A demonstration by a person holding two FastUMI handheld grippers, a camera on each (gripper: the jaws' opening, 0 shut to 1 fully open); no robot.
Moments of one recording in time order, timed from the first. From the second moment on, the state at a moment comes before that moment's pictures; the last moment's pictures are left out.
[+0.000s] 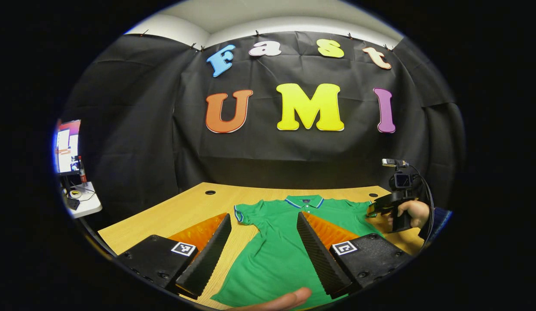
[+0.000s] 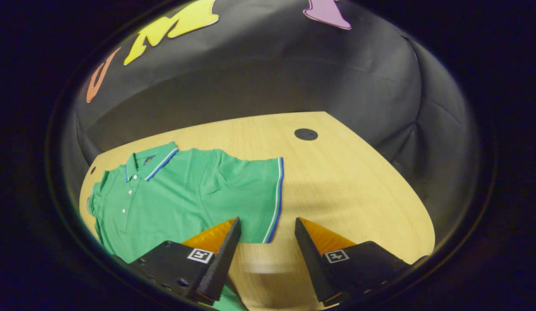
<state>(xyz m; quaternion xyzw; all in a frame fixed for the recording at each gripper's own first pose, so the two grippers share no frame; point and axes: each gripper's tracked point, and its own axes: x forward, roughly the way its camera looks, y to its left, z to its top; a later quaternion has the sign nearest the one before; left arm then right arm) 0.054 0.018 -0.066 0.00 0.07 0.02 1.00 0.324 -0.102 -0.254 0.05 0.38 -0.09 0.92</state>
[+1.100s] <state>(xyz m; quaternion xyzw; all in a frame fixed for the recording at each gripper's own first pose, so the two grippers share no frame) 0.057 0.034 -0.066 -0.01 0.08 0.03 1.00 0.337 -0.017 -0.196 -0.13 0.32 -0.02 0.94</state>
